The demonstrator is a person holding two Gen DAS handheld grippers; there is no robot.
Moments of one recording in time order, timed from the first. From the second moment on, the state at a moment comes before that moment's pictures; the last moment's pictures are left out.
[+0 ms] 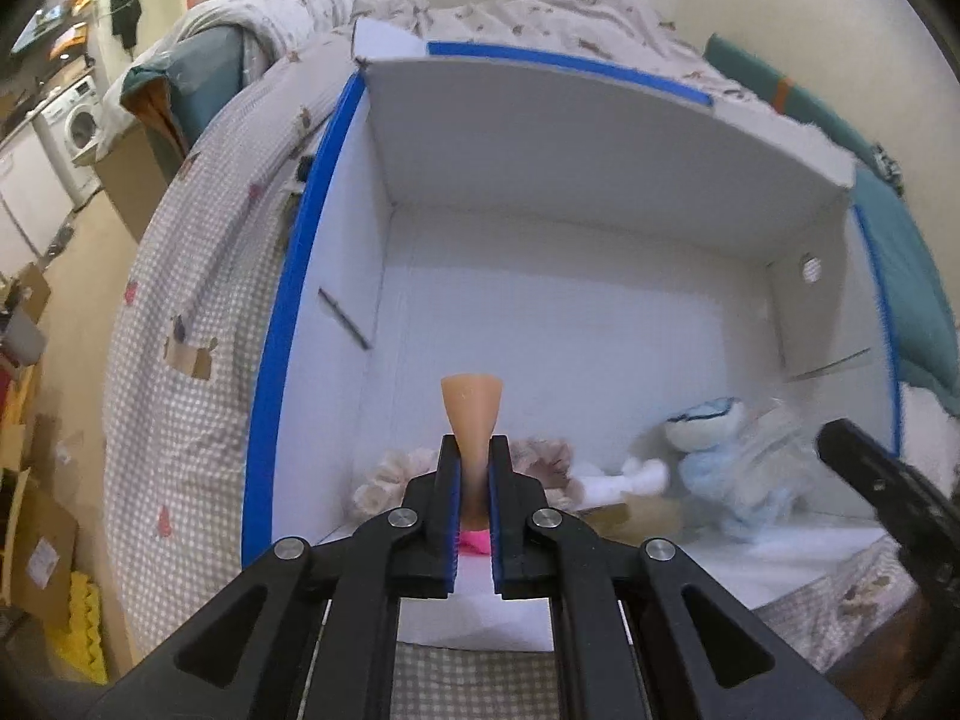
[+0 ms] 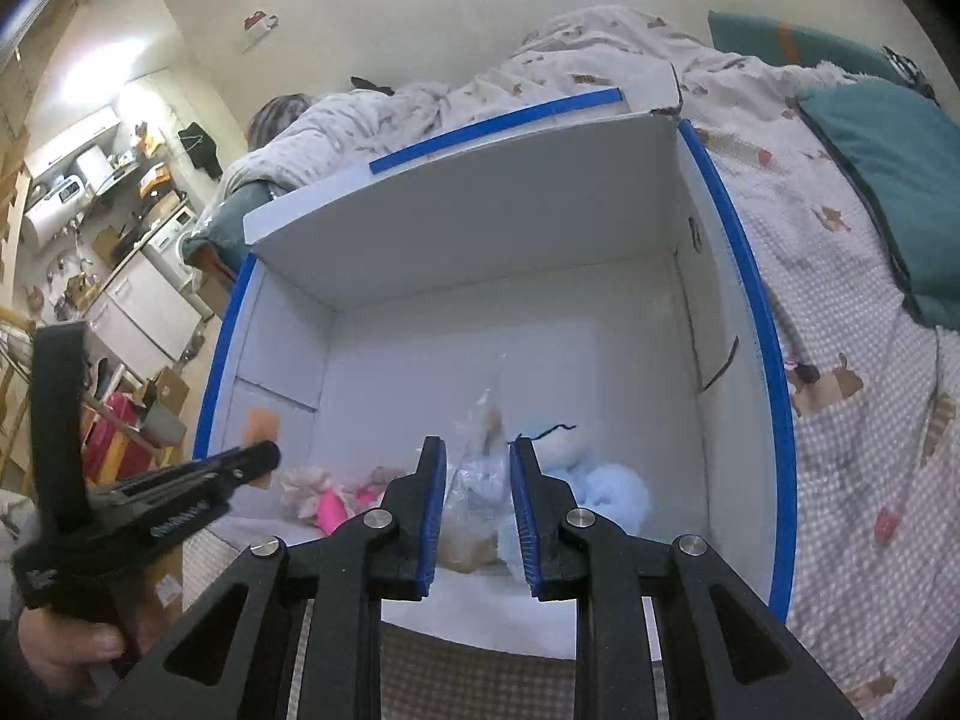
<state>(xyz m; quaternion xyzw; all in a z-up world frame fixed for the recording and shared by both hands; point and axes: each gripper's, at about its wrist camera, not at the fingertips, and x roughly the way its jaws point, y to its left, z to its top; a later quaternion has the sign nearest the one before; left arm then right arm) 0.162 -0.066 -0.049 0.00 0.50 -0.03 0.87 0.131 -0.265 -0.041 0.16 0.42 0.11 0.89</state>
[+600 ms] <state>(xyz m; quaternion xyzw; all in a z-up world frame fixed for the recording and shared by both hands) 0.115 -0.037 0.004 -0.01 0.43 -0.01 0.90 0.103 -0.288 -0.005 0.18 0.34 0.07 0.92</state>
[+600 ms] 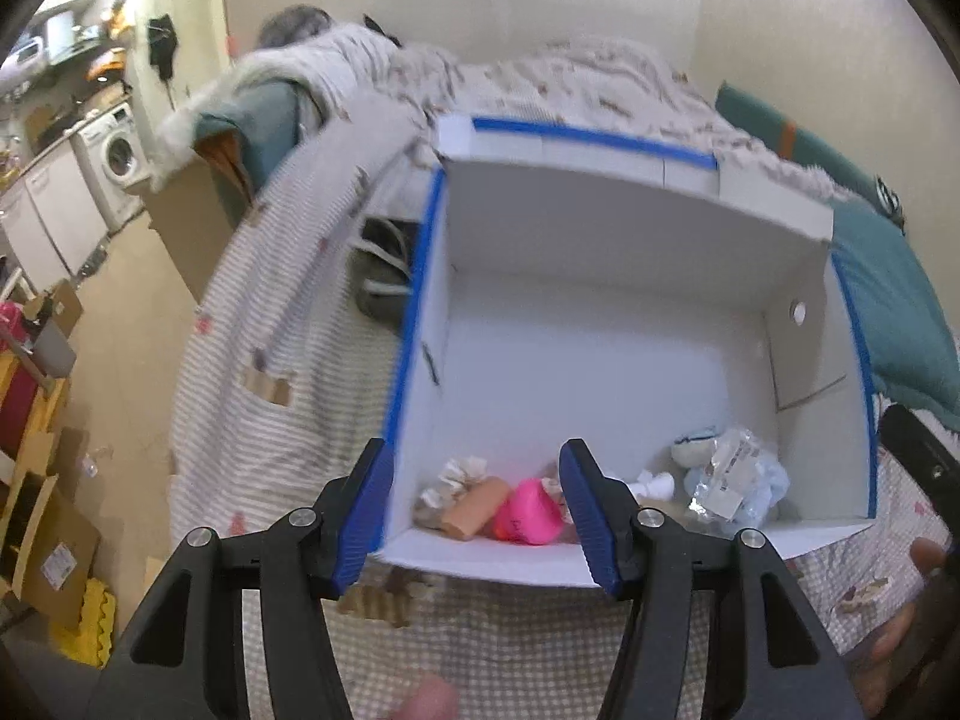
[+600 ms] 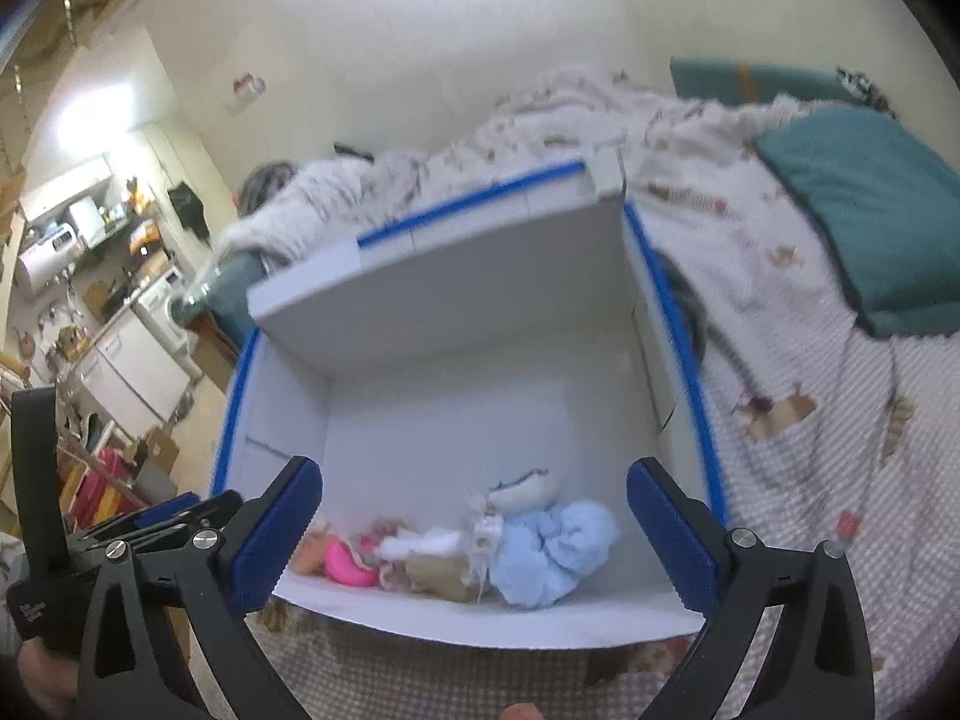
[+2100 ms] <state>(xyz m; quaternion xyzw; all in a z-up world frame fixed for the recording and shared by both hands) 0.006 -0.017 0.003 -0.01 0.37 -0.04 0.93 0.015 -0.243 -0.015 0.08 0.36 0.02 0.93</state>
